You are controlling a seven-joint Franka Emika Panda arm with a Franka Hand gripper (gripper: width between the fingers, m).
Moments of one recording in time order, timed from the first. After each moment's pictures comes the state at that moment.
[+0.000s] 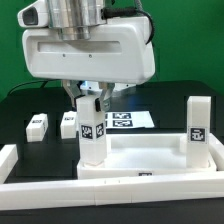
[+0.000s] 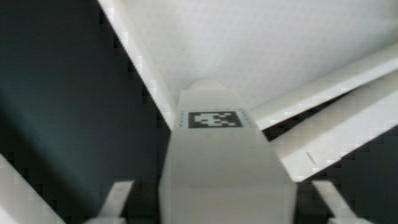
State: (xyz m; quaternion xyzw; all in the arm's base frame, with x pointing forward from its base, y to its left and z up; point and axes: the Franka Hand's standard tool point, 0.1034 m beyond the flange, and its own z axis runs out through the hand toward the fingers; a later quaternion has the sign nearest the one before) arm 0.609 -0.062 0.119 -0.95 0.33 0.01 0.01
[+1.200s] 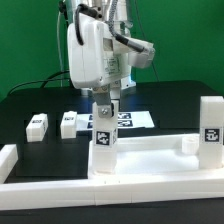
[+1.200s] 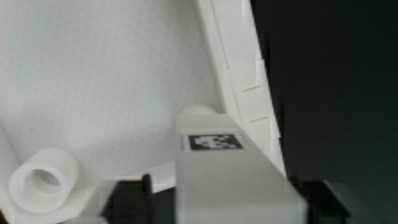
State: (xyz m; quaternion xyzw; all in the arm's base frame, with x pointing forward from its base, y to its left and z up) arm 0.631 -0.034 0.116 -0.61 0.79 -0.04 0.08
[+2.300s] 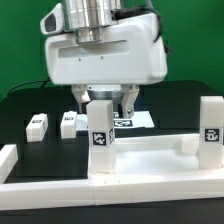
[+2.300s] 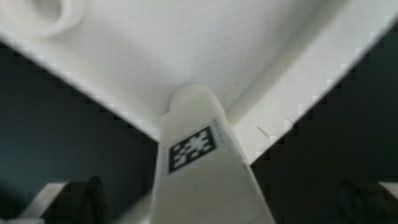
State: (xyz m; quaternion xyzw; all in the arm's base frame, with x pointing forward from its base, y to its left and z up) arm 0.628 -0.045 0.115 -0.96 0.28 -0.05 0.02
